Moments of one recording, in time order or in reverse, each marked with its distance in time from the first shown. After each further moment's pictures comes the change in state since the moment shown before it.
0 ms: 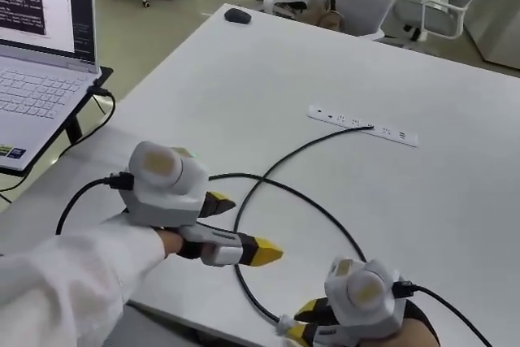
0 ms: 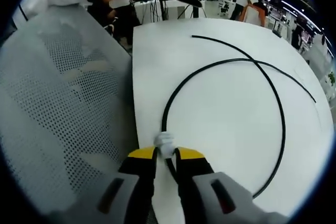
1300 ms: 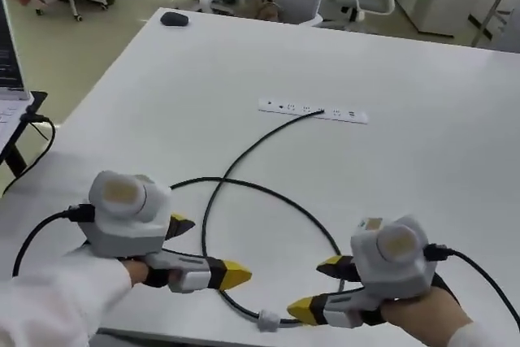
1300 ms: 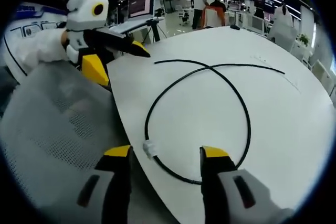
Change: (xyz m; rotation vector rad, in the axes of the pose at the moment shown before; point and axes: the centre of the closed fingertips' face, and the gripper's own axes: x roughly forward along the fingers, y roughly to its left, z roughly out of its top) left arm 0.005 -0.006 -0.019 0.051 0.098 -0.001; right arm -0.071 -0.024 0.018 0.285 -0.188 -0.144
